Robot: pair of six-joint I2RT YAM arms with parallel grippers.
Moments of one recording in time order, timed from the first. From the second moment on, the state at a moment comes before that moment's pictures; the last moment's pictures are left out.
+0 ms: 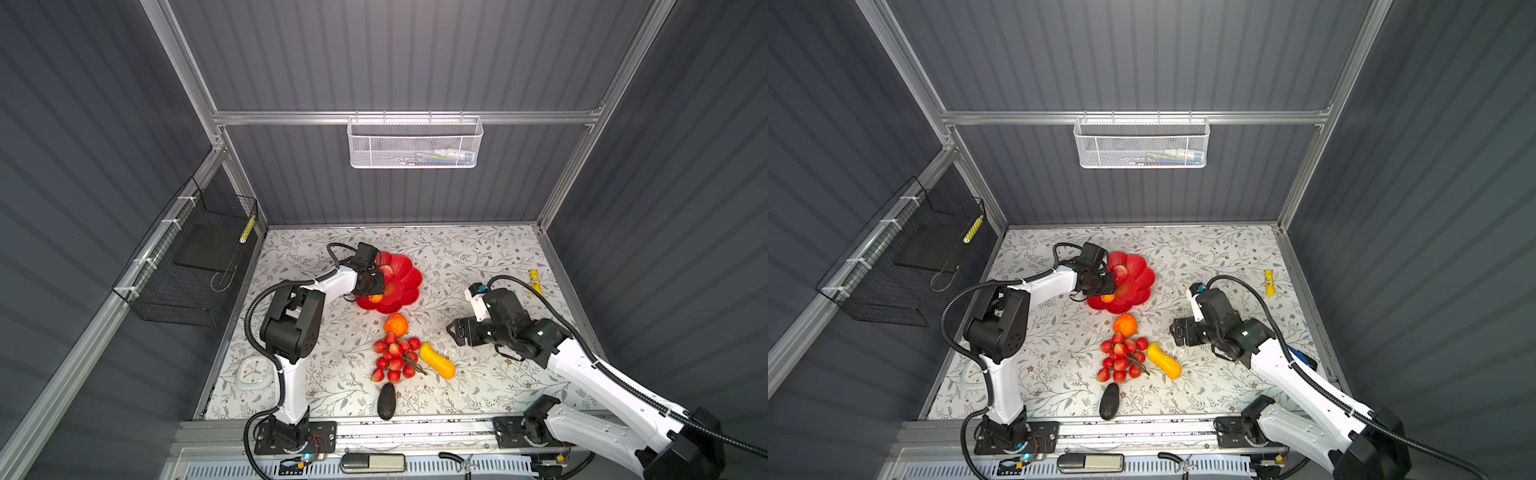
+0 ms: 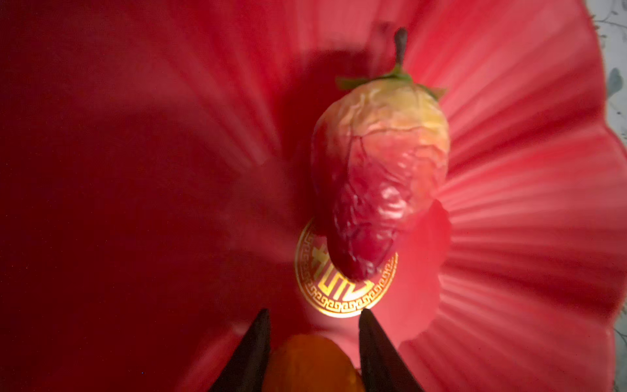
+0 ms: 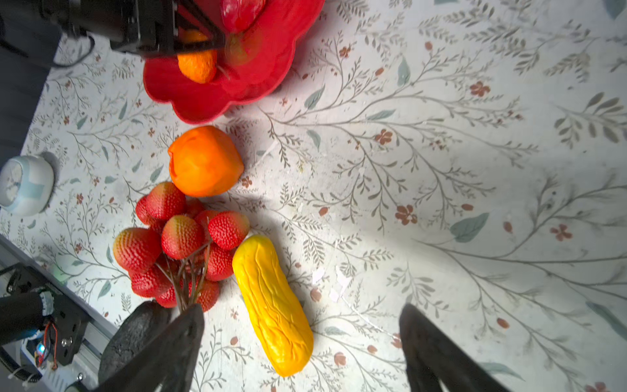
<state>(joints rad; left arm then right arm) -0.45 2.02 1.40 -0.46 0.10 -0.40 0.62 1.00 0.73 -0.62 -0.10 0.40</state>
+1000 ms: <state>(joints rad) -0.42 1.45 1.15 -0.17 -0.04 -0.48 0.91 1.39 0.69 -0.48 0.01 0.45</state>
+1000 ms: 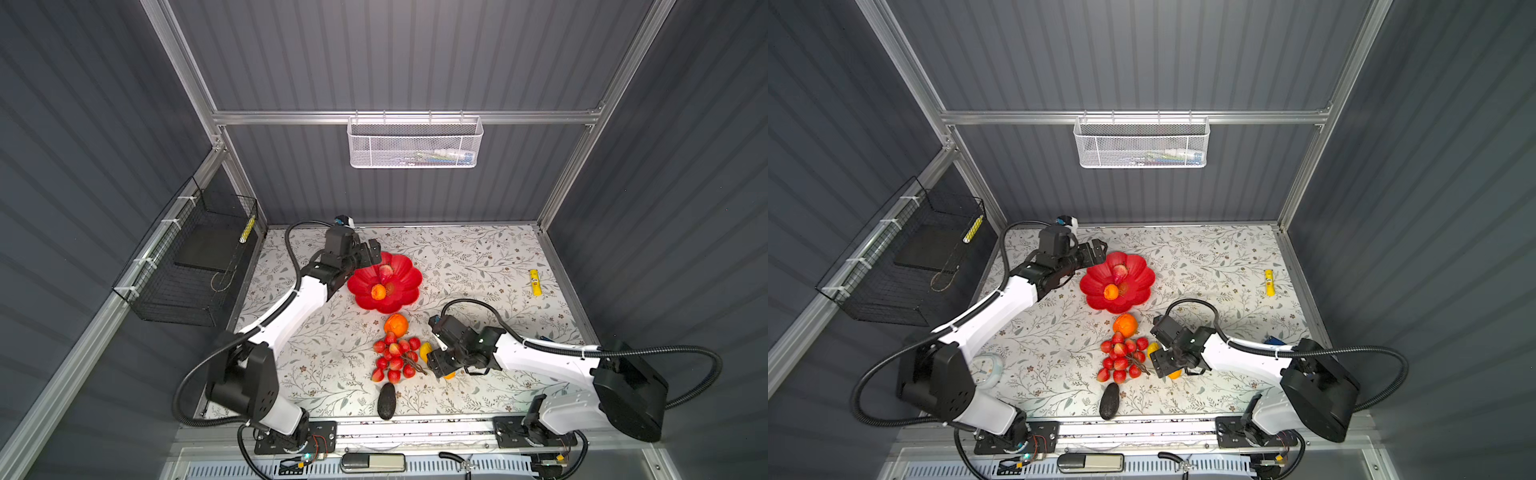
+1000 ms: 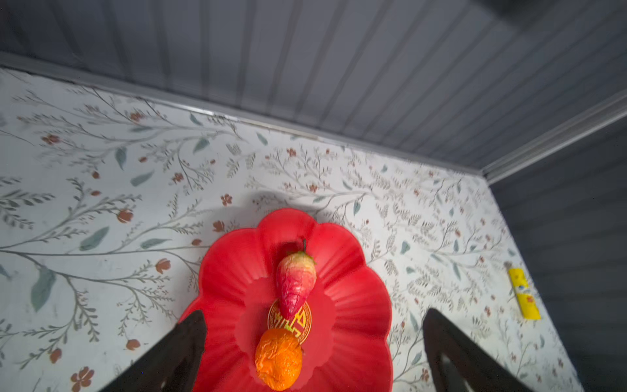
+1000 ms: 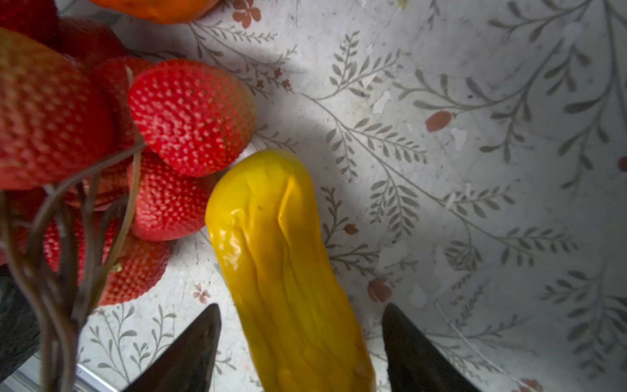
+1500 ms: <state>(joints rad) -0.38 1.06 0.81 -0.14 -0.27 -0.55 0.91 1.29 0.69 -0.56 0.11 0.55</state>
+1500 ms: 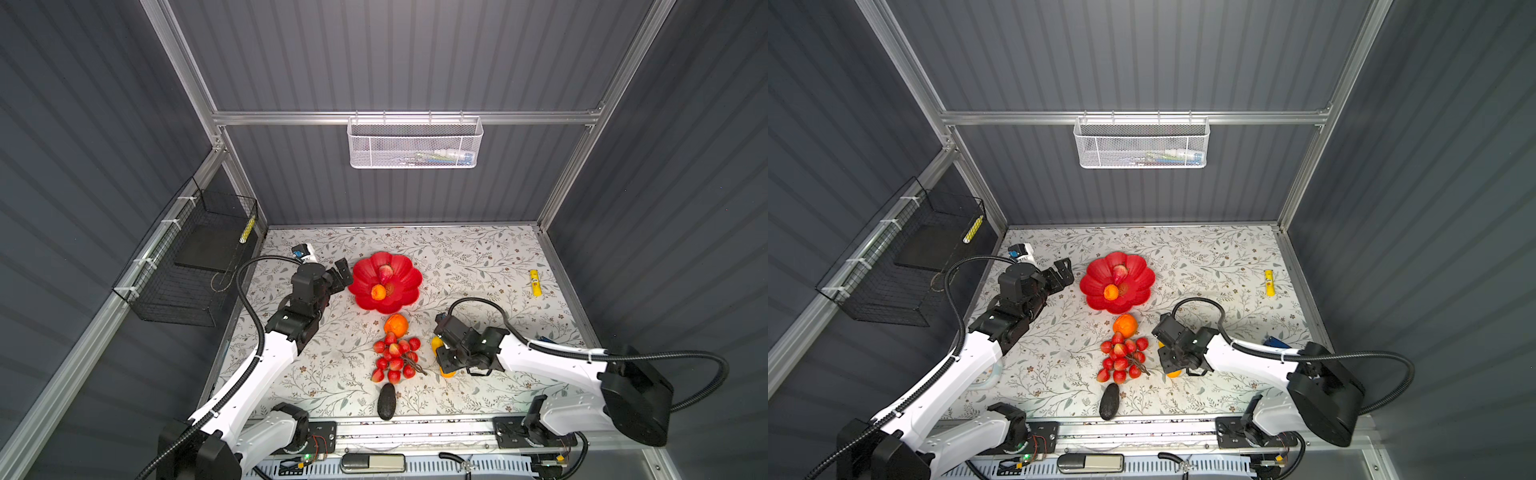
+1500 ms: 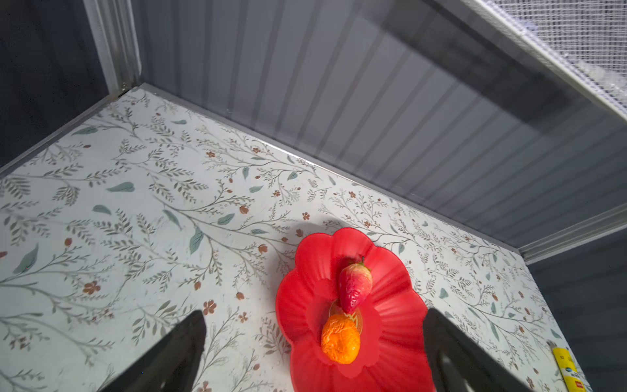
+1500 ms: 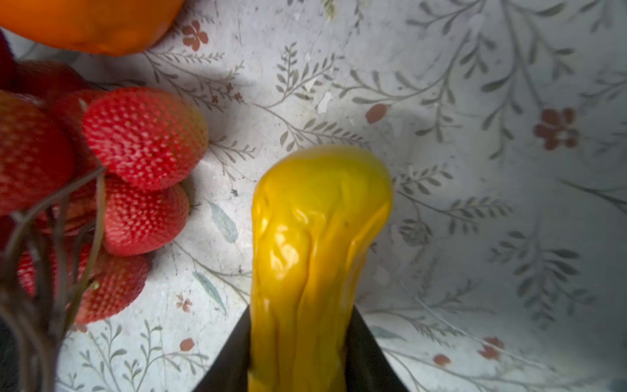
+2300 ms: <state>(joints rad) -0.37 0.75 0.81 -0.45 -0.26 -0.52 0.66 2.00 1.62 -0.48 0.07 0.32</state>
